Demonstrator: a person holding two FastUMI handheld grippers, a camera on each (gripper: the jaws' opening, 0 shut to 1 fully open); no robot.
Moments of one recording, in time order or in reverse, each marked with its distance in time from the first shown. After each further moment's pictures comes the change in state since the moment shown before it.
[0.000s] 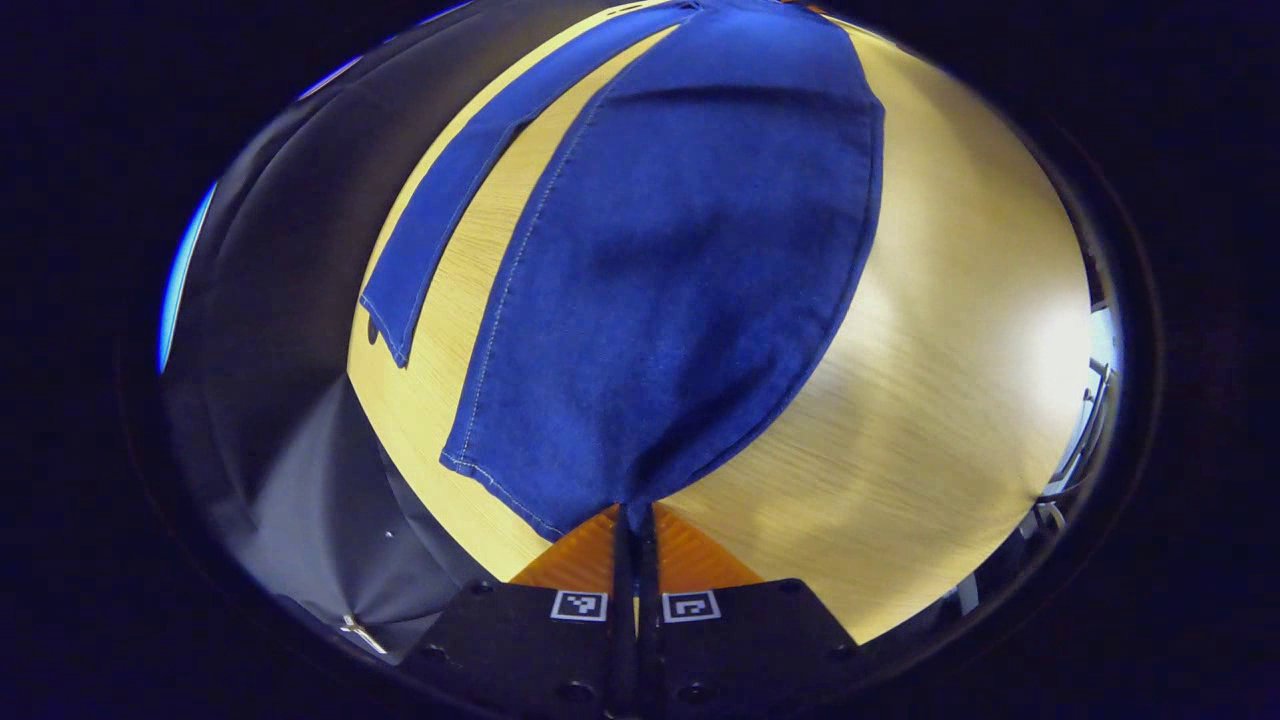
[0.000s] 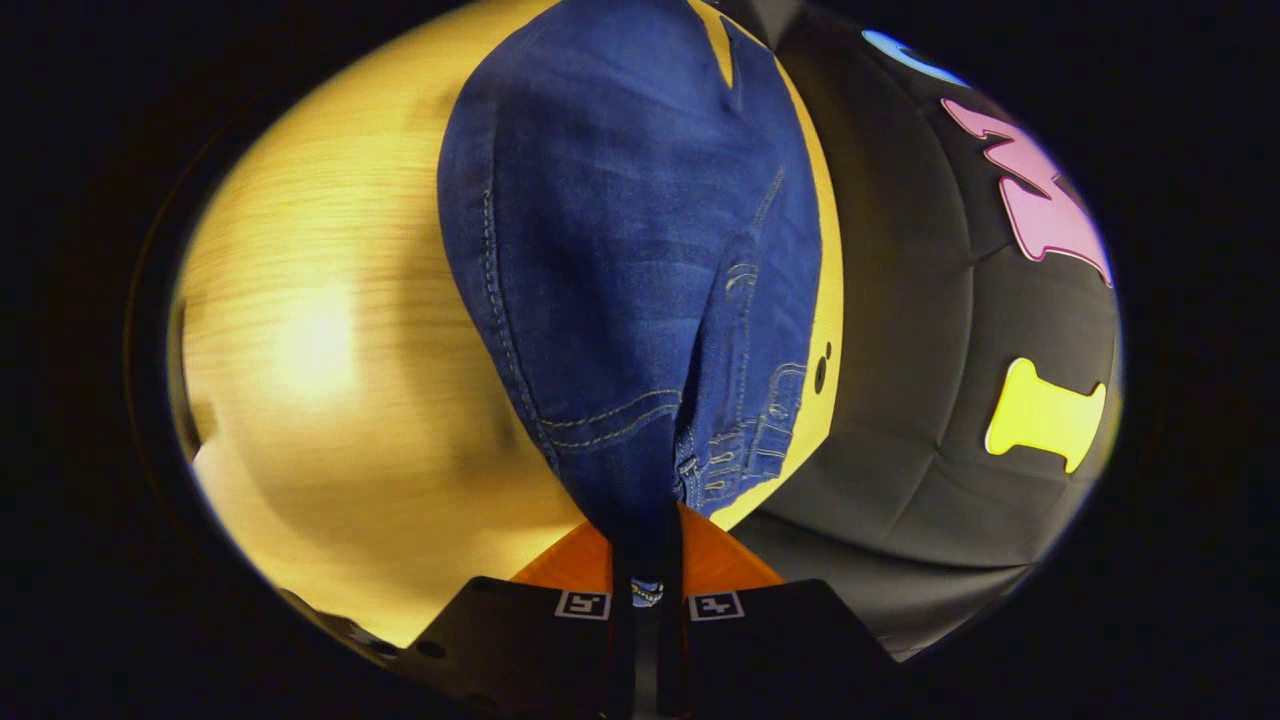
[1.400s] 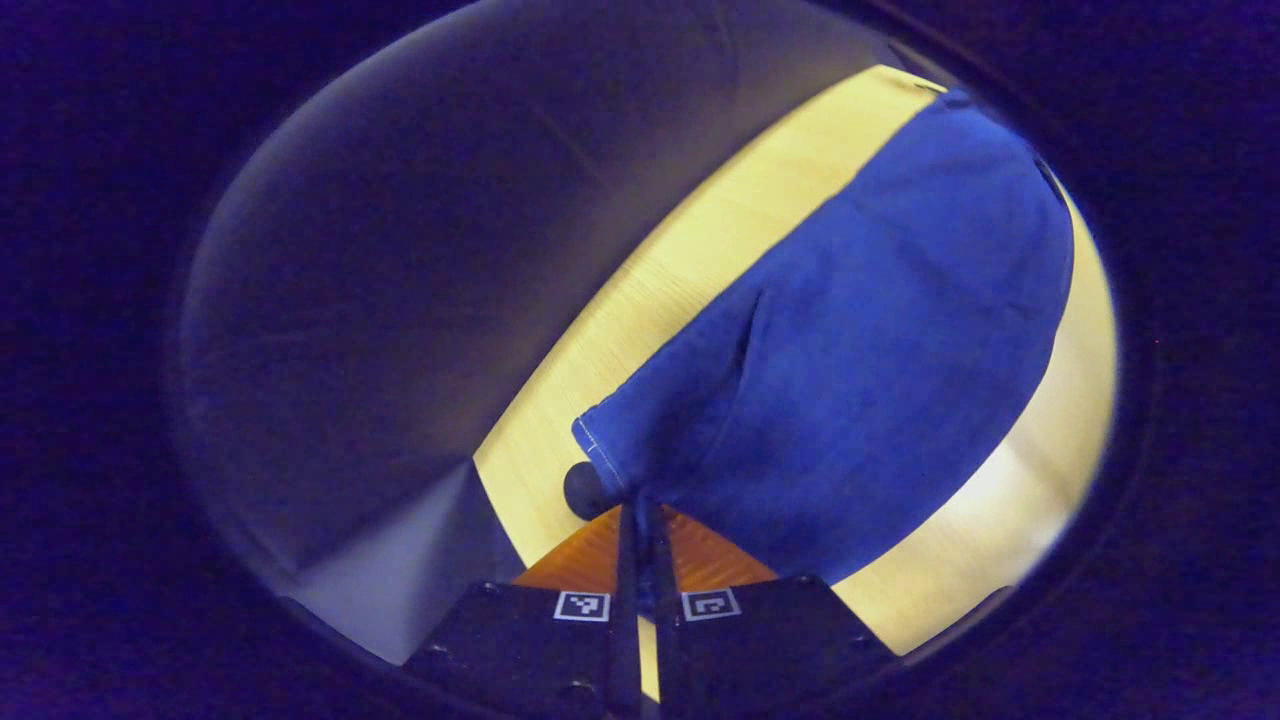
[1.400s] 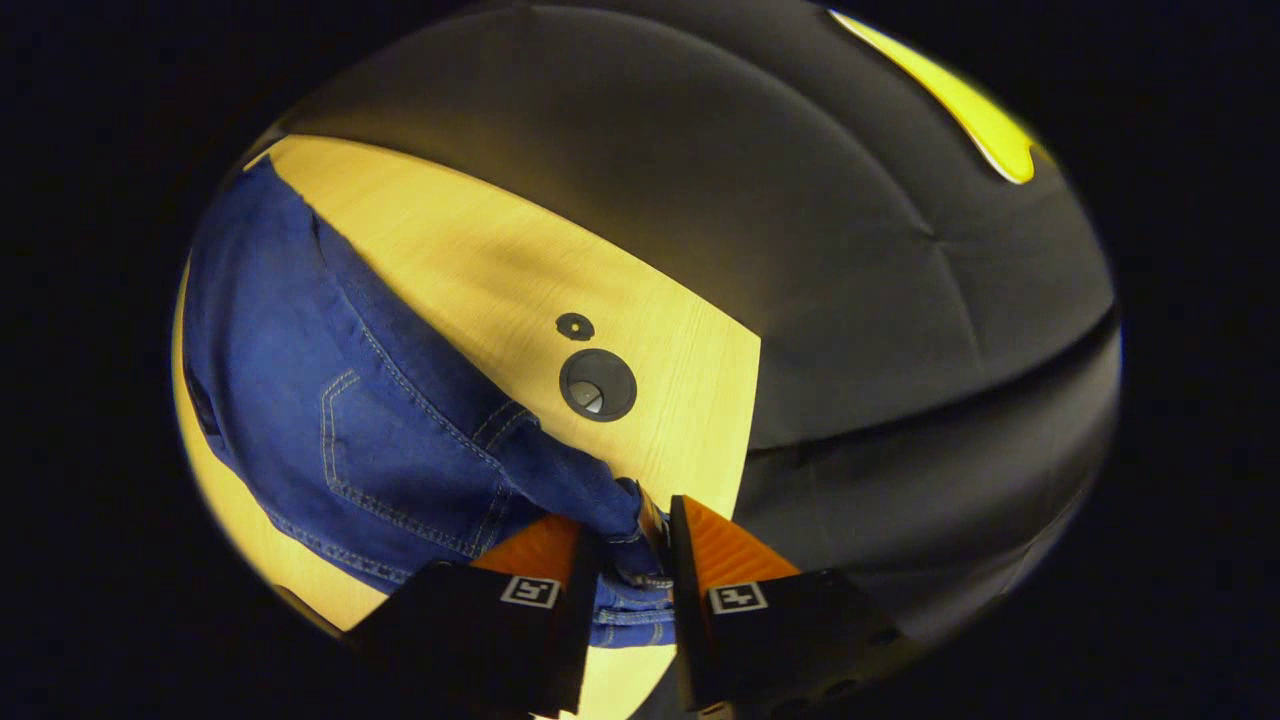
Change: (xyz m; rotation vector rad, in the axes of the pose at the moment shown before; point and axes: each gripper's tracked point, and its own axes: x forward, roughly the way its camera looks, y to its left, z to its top) left arm 0.054 0.261 0.238 -0.475 -0.174 0.171; right arm 0.071 -0.289 0.025 1.071 0.182 0.012
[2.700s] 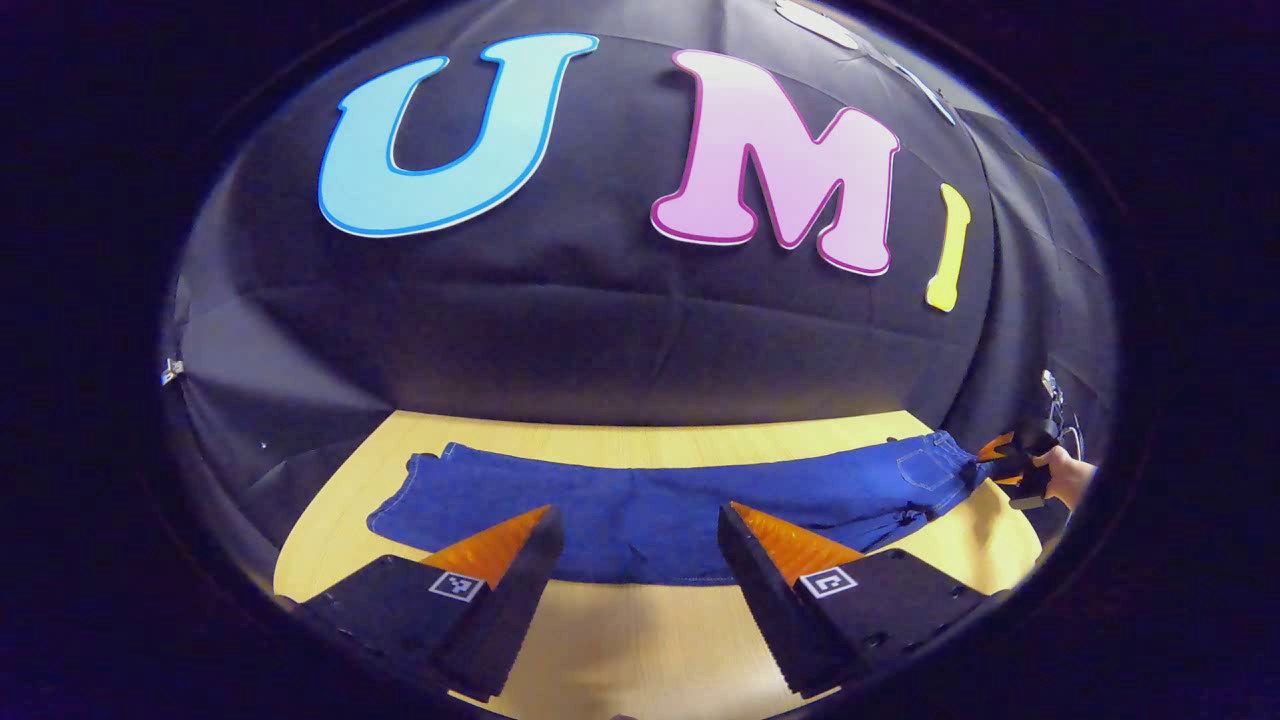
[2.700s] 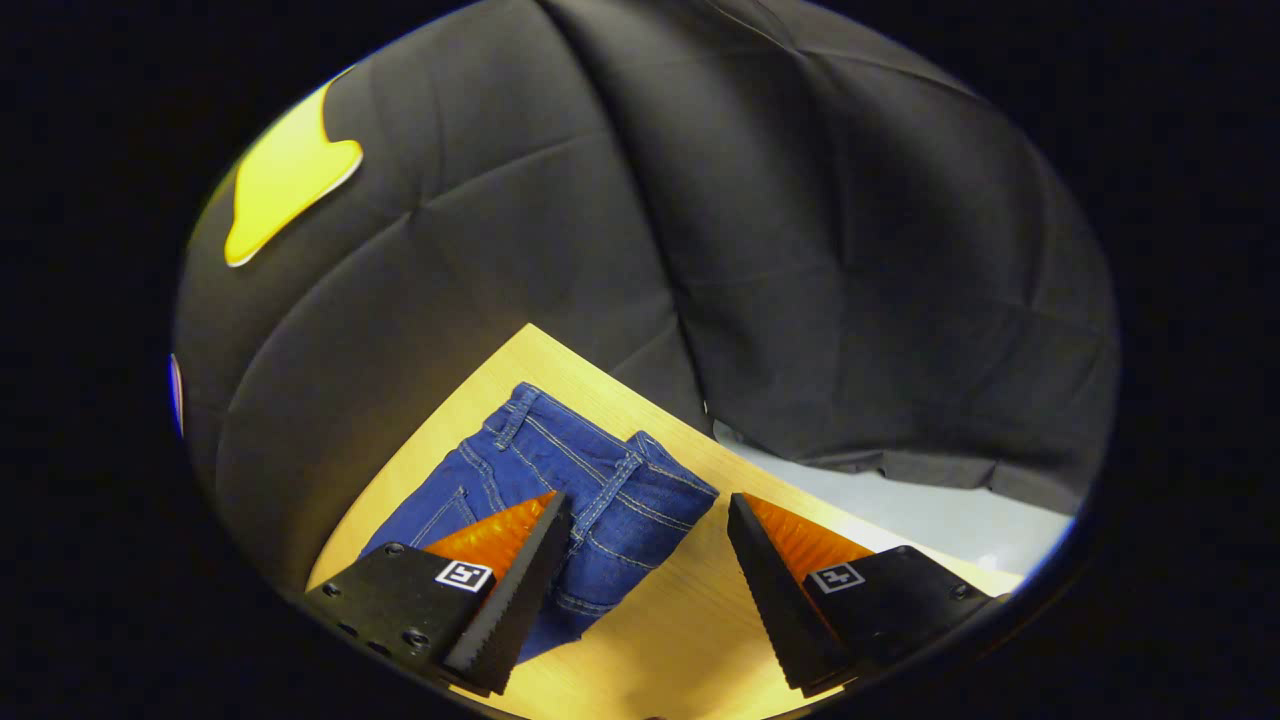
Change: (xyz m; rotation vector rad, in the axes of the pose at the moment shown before) left arm -0.160 -0.169 0.076 -0.742 -0.581 -0.073; right arm -0.017 -0.014 -0.111 1.360 -0.128 -0.111
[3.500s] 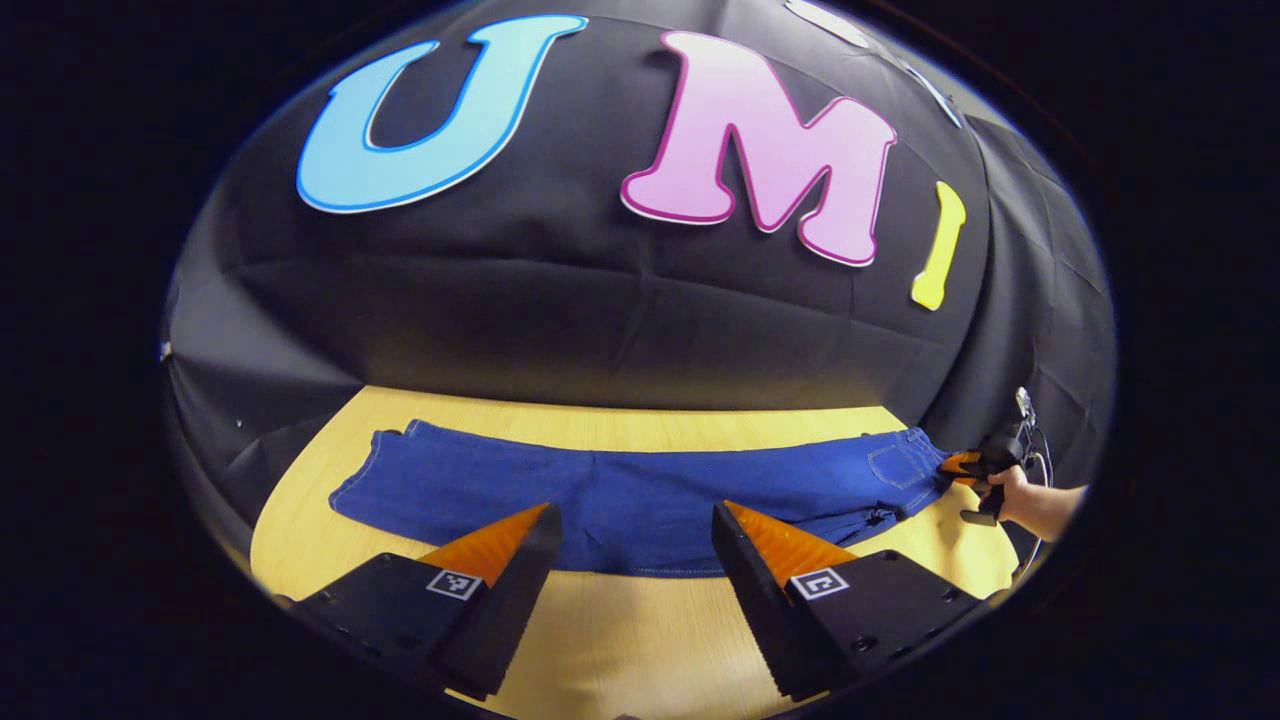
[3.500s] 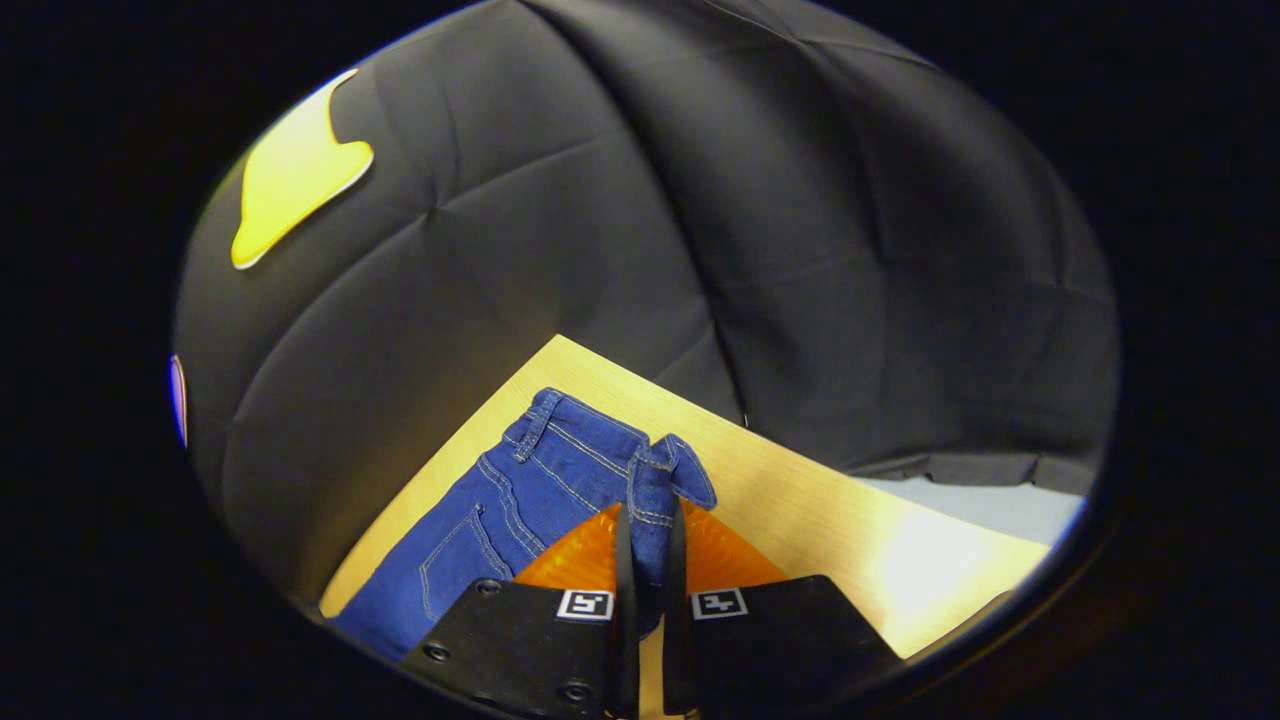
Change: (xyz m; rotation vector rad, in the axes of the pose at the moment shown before) left arm 0.000 -0.015 -0.010 -0.081 0.046 -0.029; right arm 0.005 0.018 0.012 -0.023 -0.085 0.127
